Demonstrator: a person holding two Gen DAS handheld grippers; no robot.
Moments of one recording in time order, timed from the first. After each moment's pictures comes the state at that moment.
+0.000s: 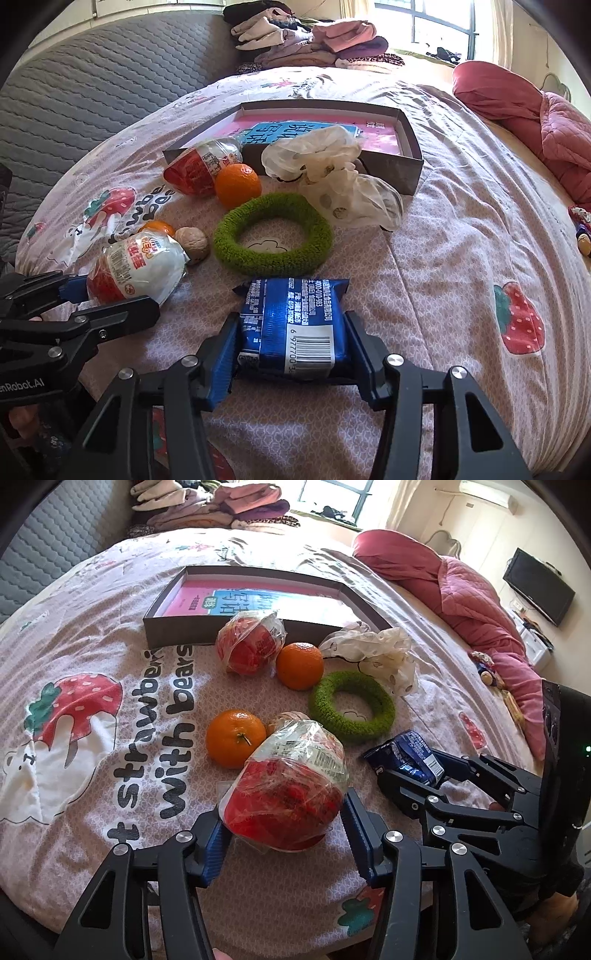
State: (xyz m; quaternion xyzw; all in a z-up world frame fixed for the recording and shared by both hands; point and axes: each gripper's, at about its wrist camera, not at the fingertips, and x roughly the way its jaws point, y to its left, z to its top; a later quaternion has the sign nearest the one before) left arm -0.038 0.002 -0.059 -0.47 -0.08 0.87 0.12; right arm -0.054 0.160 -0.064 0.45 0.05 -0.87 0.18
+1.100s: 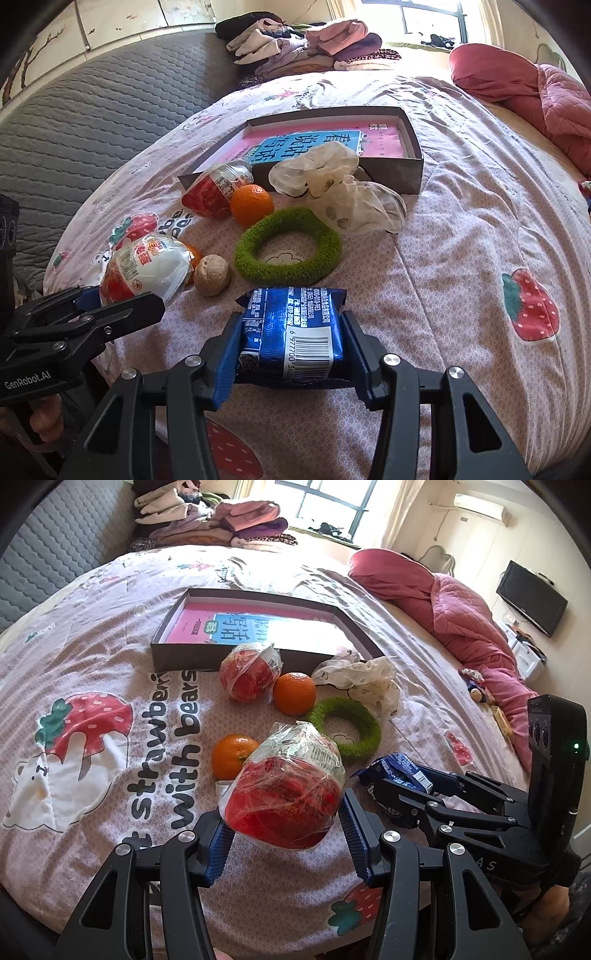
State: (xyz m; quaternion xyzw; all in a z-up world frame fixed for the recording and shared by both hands) left arm -0.030 -0.007 -0.039 -0.43 -0.09 0.89 0.12; right arm -0.052 0.171 -0.050 0.45 -0.02 -0.87 0.21
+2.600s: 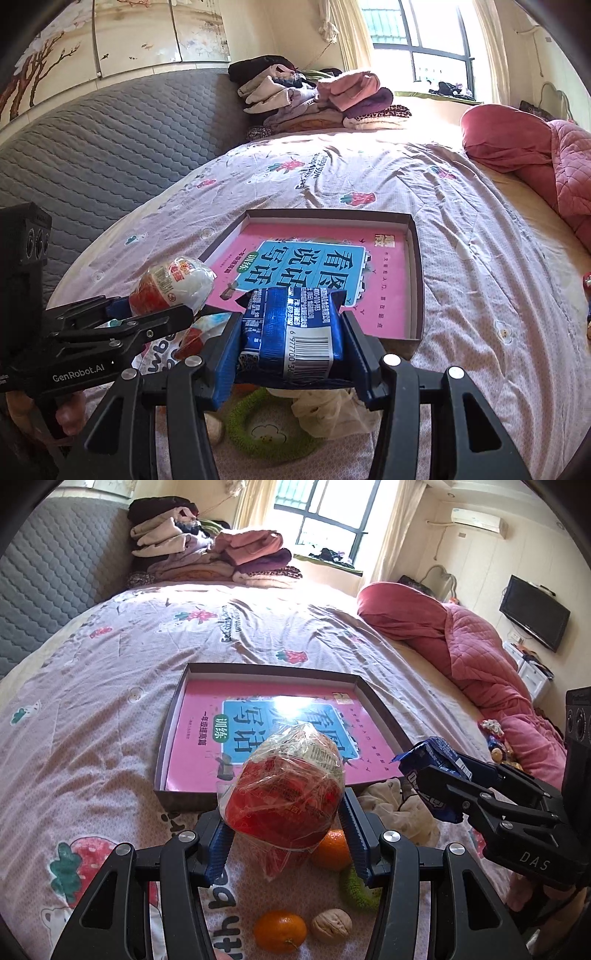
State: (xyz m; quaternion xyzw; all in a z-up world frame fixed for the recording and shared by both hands) left arm -0.153 -0.027 0.007 -0.39 -0.08 0.91 0.11; right arm -0.151 0.159 0.023 0.36 -0.01 -0.91 0.22
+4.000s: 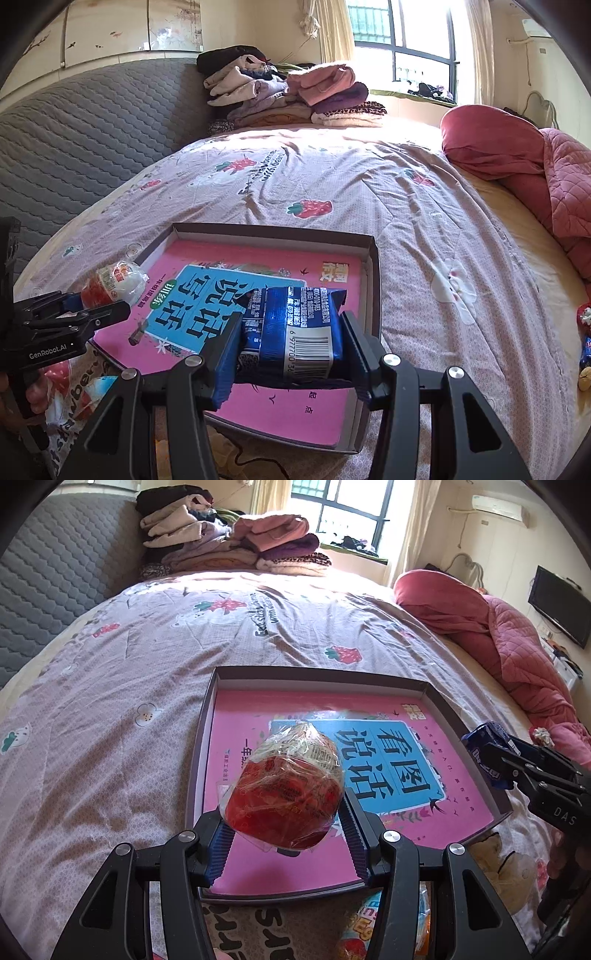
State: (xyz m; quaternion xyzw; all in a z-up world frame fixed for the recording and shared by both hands) left arm -0.247 -0.052 -0.036 -0.41 -0.05 0.91 0.06; right arm -0.249 0.173 -0.013 0.37 0.03 -0.92 0.15
